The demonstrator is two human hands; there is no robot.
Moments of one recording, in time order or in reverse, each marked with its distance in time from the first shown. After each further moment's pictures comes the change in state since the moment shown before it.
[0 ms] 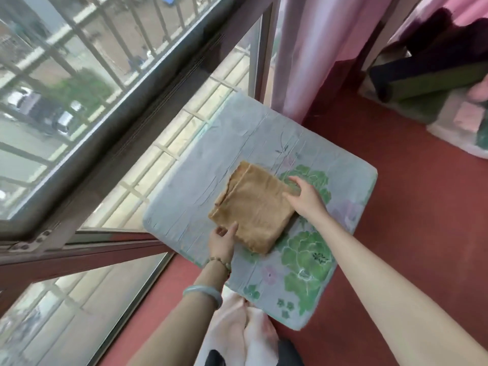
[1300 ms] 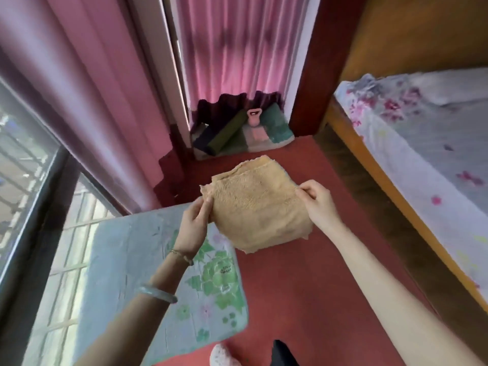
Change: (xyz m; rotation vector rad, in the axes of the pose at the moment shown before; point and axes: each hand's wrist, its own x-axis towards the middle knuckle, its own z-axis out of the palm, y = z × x) left_hand -0.305 0.146 0.073 0.372 -1.009 1.041; right_hand -0.375 0.043 -0.218 0.373 0.991 0.086
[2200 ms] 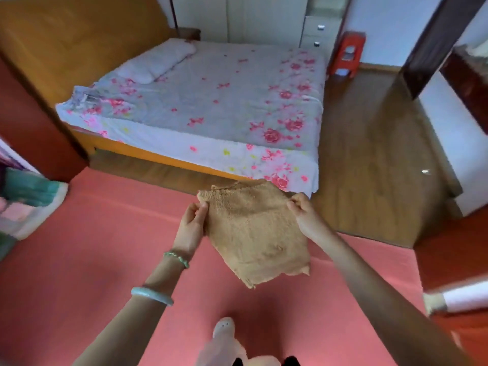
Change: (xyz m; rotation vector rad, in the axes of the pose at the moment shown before) left_hand -0.266 0.049 0.543 0.040 -0.885 -0.110; right_hand -0.427 0.248 -0.411 0.067 0.698 0.689
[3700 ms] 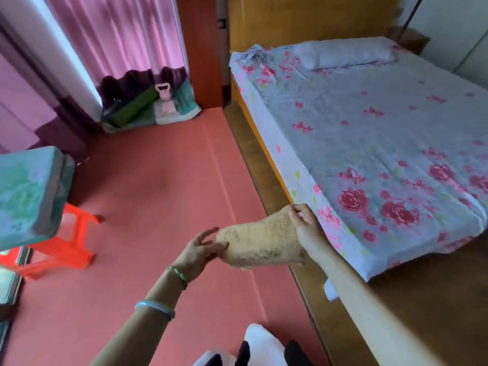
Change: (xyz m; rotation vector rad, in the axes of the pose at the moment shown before) left_hand 0.108 -0.022 0.286 -0.679 0.595 -0.321; right_hand 0.361 0.033 -0.124 0.020 -0.755 -0.388
